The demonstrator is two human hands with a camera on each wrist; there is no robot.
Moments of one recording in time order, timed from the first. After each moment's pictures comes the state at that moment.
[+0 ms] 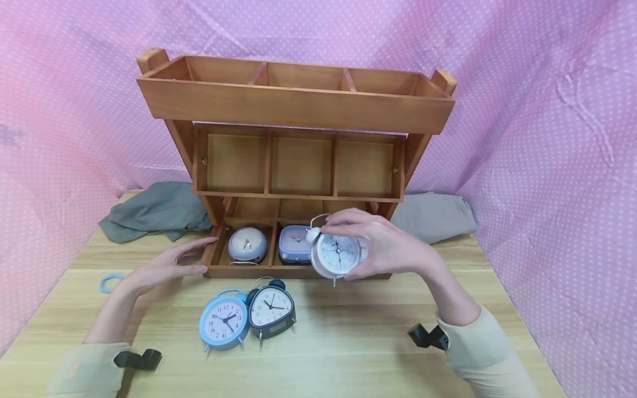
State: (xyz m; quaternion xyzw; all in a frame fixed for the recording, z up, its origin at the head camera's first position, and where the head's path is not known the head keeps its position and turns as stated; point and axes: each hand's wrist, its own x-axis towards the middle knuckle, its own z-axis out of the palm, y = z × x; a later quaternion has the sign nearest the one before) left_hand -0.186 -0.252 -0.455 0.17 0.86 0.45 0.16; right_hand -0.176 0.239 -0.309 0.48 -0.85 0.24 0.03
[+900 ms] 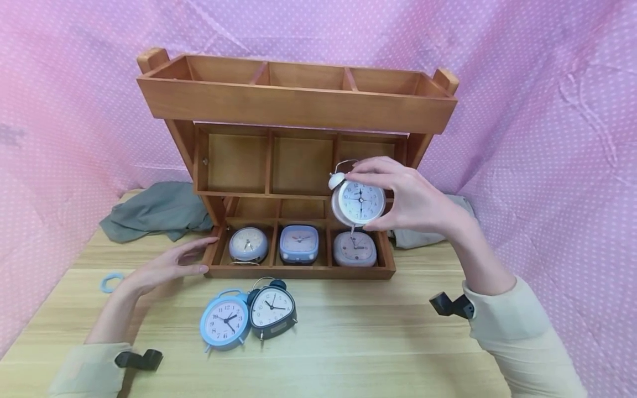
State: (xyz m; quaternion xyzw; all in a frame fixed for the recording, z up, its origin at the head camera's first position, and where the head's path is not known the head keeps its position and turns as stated) left_hand -0.187 -0.252 -0.457 0.17 0.86 0.46 0.17; right_hand -0.204 0.261 -0.249 0.46 -0.85 0.22 0.15
